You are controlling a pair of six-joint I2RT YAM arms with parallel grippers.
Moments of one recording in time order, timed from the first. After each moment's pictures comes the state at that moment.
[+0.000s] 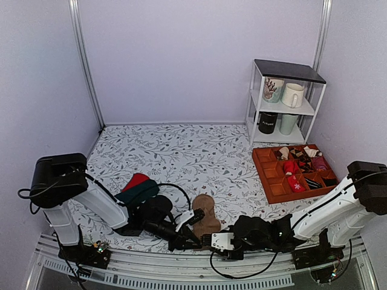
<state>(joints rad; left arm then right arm) -1.18 1.83 0.52 0.69 0.51 -0.35 1.43 1.56 0.49 0.37 0.12 -0.25</state>
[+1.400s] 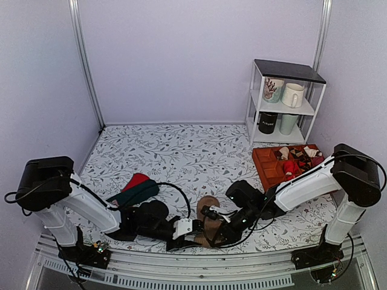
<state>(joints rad) -1.27 1.70 0.46 0.70 0.18 0.22 1.06 1.73 0.71 0.04 -0.69 0.27</state>
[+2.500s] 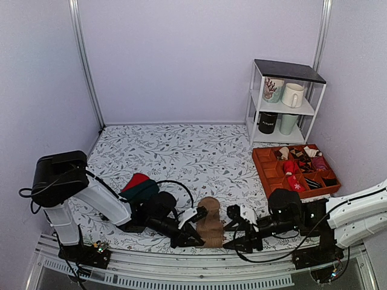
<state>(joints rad) -1.16 1.84 0.57 0.60 0.49 -0.27 1.21 1.12 0.40 0.22 -0.32 0.09</state>
